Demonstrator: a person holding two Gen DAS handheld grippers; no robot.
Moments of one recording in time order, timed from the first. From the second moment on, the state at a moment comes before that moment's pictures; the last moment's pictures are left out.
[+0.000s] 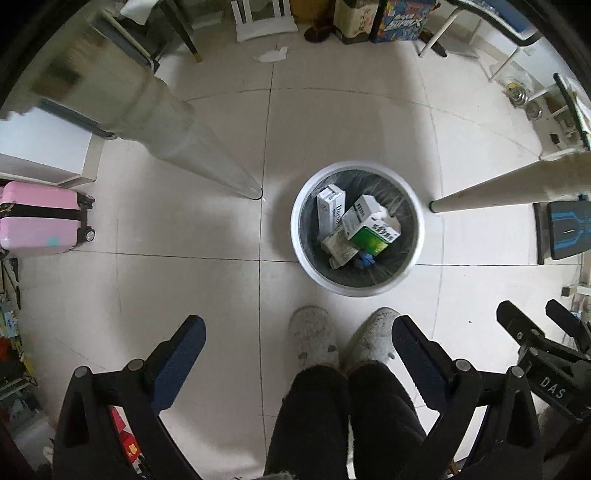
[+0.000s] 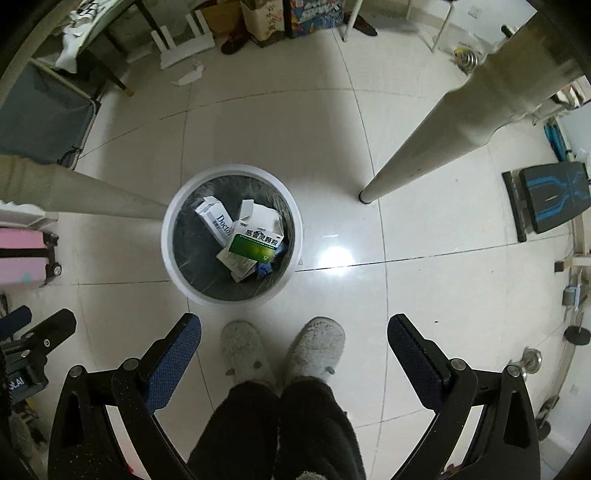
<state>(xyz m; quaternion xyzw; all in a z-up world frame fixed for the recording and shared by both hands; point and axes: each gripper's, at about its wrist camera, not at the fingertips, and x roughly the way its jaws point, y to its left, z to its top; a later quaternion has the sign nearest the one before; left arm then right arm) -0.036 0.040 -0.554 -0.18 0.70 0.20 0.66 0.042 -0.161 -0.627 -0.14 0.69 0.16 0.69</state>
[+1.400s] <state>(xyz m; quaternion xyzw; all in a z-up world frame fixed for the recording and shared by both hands) 0.234 0.162 -0.275 -0.20 0.57 0.33 0.72 0.383 -0.087 -0.246 -0.01 0.63 0.20 0.75</state>
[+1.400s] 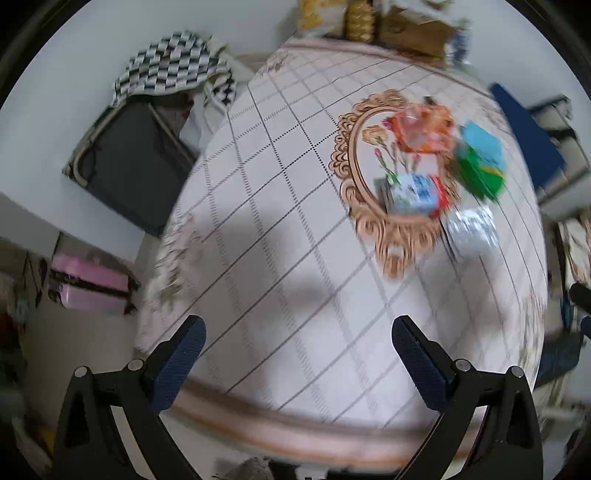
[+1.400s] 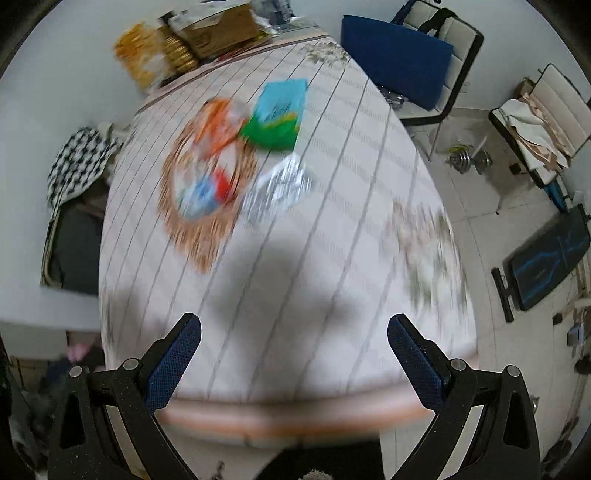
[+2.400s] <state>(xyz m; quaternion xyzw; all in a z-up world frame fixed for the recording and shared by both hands) 0.411 0.197 -0.359 -0.23 0.63 0.31 0.67 0.661 0.052 -0.381 0.00 0.66 0.26 0.71</state>
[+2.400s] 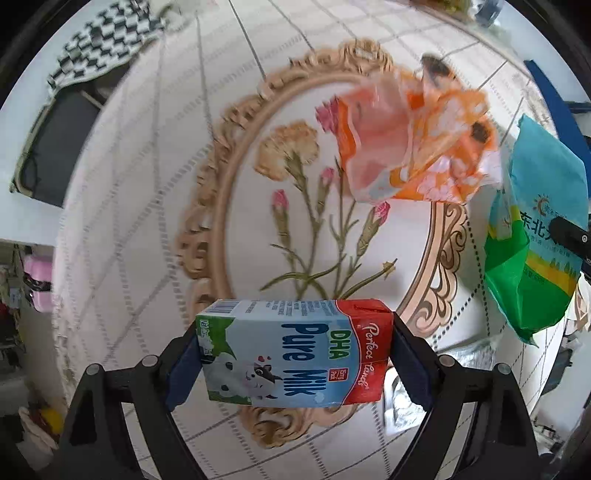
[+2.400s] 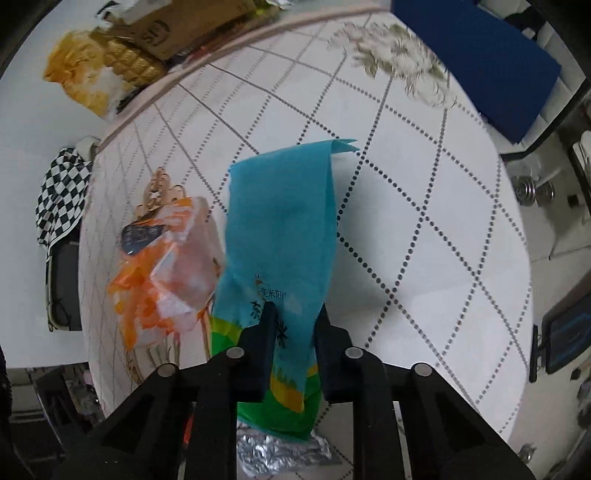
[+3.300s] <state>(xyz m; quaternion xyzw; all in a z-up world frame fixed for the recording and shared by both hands) 0.108 0.103 -0.233 -0.14 0.55 0.19 0.80 0.237 -0.142 -0.239 0.10 0.61 0.25 0.75</state>
